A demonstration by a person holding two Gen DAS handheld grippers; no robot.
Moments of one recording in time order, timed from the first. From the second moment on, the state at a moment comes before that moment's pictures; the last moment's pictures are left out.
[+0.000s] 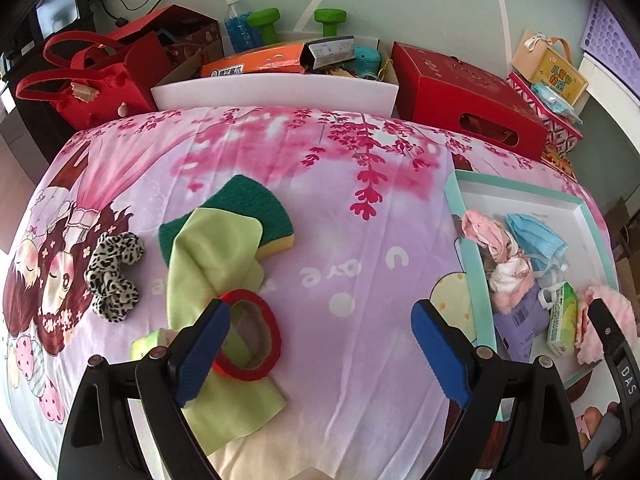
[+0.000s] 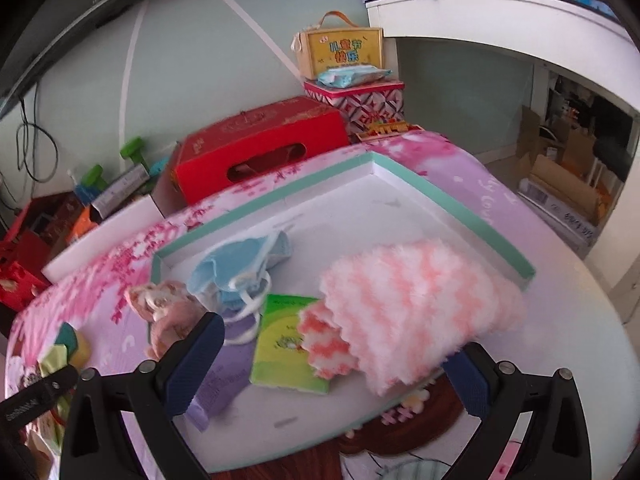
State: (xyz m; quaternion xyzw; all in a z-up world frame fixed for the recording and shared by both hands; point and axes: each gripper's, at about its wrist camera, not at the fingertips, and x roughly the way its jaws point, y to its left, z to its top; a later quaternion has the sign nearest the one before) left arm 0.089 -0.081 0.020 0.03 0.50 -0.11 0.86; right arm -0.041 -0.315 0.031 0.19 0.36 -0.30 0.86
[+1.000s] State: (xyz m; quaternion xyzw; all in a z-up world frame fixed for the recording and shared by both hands) left arm 0.075 -0.053 0.029 0.03 0.48 -0.10 0.87; right arm -0.042 -0.306 0.034 0.19 0.35 -0.29 0.87
